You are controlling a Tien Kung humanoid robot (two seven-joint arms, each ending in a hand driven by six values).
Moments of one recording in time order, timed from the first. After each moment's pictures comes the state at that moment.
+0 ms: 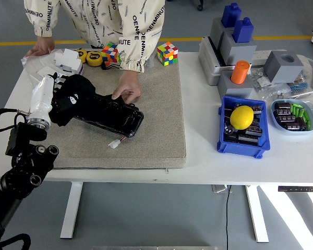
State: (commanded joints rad) left arm -0.46 0.06 -1.38 -0.81 1.93 0.43 -0.09; right arm -0.02 -0.11 1.84 0.20 -1.56 0.01 0.20
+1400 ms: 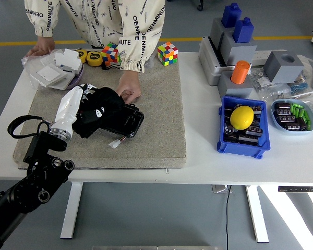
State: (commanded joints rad) left arm -0.40 0.10 -1.08 -0.97 1.80 0.41 -0.06; right arm -0.02 -0.11 1.84 0.20 -1.56 0.01 0.20
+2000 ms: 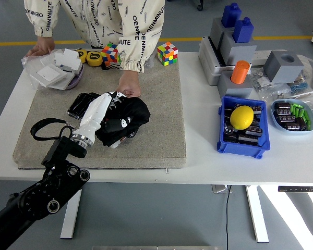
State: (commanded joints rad) left arm -0.40 0.10 -0.91 -1.07 1.75 0.41 -0.05; right arm -0.02 -0.11 1.83 0.20 -1.55 0.01 0.20
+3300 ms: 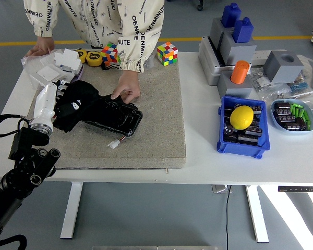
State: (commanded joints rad) left arm -0.49 0.09 -1.29 -0.69 1.78 0.47 -0.13; right arm -0.02 -0.12 1.81 0.20 -1.54 0.01 0.21
